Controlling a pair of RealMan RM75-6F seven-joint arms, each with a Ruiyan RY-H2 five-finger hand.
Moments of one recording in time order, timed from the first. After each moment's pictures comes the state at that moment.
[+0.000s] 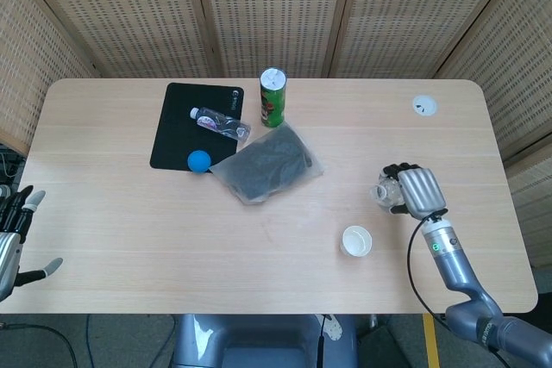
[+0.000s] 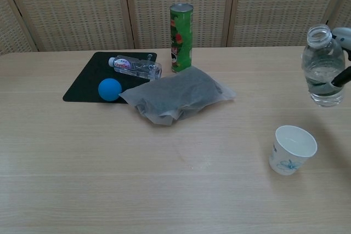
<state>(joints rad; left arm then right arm) -0.06 -0.95 -0.03 -1.94 1.48 1.50 0.19 0.53 -1.48 0.19 -1.20 -1.37 1.08 0.10</state>
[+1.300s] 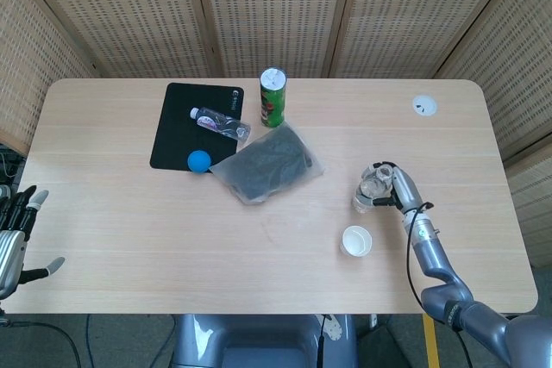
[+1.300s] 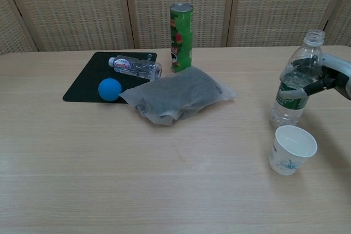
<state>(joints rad) -0.07 -0.96 -0.04 -1.94 1.44 1.47 0.23 0.60 -1.72 0.21 -0.82 -1.37 0.93 0.85</state>
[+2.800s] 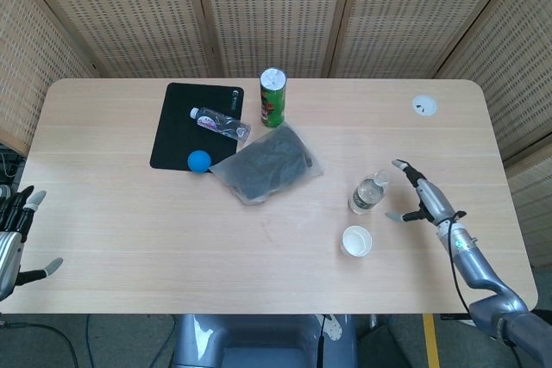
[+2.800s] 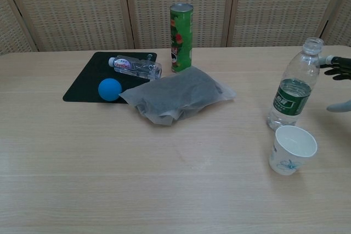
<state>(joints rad) -0.06 -0.95 -0.03 -1.94 1.47 1.49 0.20 0.54 -1.51 0.03 -0.84 -1.52 0.98 0.99</state>
